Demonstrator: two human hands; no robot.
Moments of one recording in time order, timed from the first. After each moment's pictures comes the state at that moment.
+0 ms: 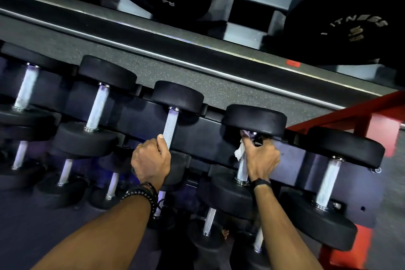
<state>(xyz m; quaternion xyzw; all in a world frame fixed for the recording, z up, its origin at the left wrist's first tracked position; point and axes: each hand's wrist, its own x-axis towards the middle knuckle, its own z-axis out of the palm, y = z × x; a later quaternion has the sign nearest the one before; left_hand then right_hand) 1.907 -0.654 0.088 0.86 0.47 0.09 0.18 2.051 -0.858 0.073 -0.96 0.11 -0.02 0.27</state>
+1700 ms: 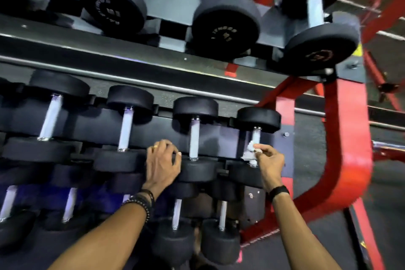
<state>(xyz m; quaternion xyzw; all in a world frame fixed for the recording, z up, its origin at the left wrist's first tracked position) 1.895 -0.772 0.110 0.95 0.14 0.12 0.26 1.997 -1.043 0.174 -0.81 0.18 0.01 0.56</state>
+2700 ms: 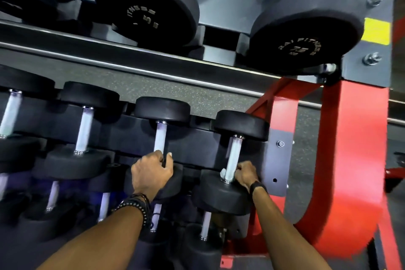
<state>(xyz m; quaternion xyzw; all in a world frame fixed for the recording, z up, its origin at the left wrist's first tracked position) 1.969 -0.883 0.116 0.91 0.35 -0.05 0.20 2.090 -1.122 0.069 -0.90 0.07 0.35 0.25</state>
